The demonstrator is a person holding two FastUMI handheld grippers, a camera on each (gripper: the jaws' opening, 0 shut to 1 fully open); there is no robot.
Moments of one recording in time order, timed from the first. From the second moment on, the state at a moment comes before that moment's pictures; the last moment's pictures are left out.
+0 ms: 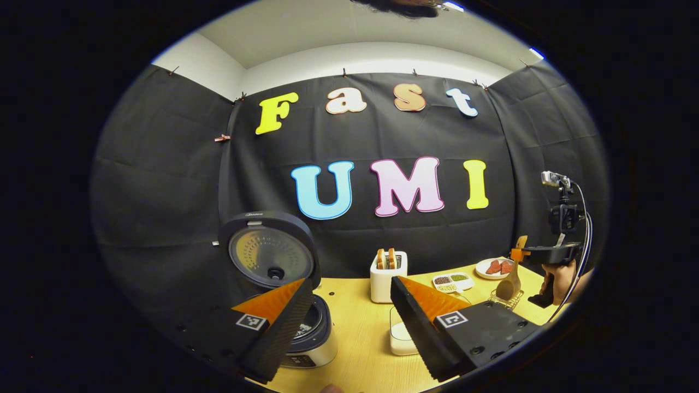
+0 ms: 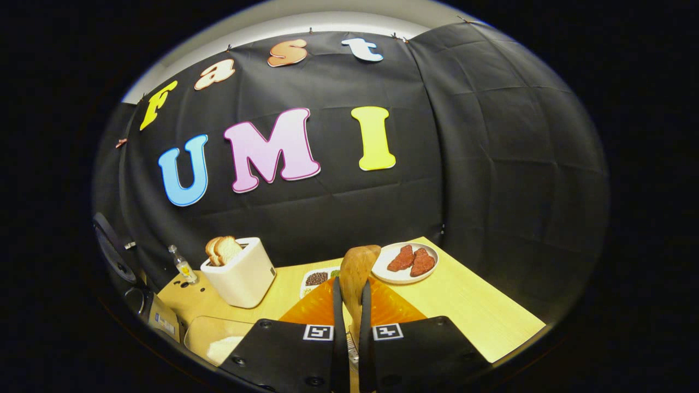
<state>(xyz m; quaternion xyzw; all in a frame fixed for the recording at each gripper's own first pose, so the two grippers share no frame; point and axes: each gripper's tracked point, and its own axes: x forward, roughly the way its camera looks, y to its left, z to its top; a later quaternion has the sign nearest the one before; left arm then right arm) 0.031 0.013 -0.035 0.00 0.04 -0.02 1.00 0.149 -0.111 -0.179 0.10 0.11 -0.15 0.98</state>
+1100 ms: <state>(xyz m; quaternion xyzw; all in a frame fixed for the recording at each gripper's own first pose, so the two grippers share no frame) 0.014 0.006 -0.028 0.00 0.03 -0.03 1.00 0.070 -0.089 -0.230 0.11 0.20 -0.16 0.96</state>
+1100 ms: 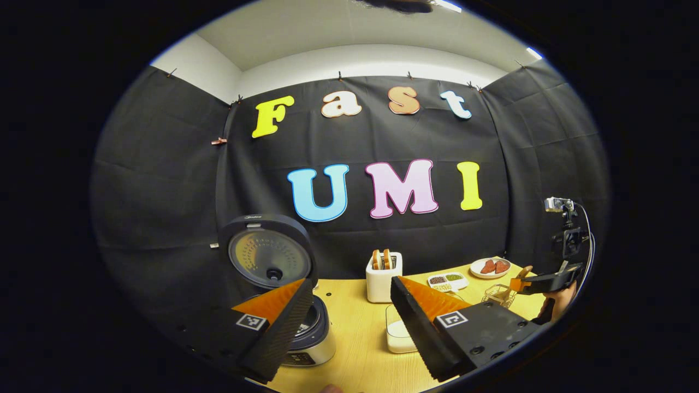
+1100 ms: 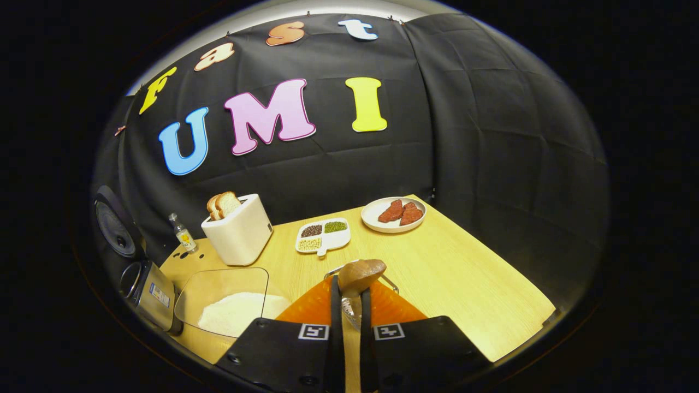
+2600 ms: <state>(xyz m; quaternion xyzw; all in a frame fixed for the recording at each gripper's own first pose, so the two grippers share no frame) 0.162 0.127 0.061 0.07 -0.05 0.00 1.00 0.022 0.047 -0.090 -0.01 0.08 -0.03 1.00</state>
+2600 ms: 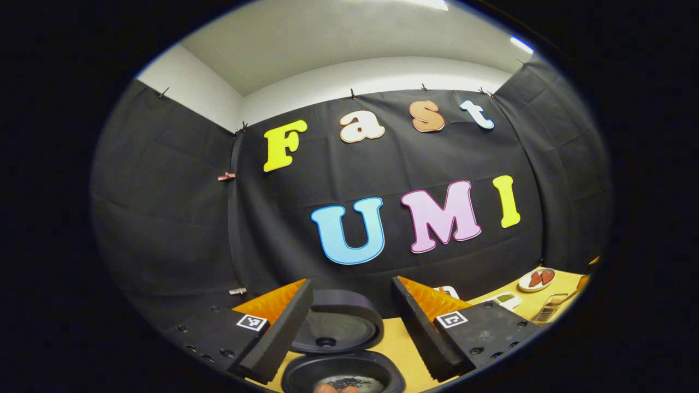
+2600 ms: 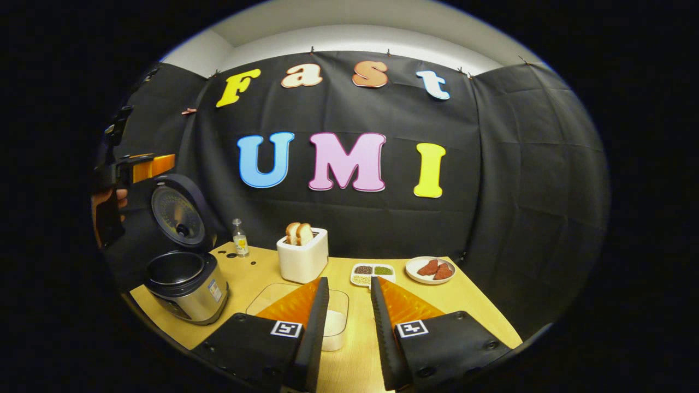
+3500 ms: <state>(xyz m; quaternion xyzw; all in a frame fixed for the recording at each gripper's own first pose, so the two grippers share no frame) 0.270 0.187 0.019 0.03 0.09 0.04 0.99 0.035 0.083 -0.073 -0.01 0.07 0.00 1.00</state>
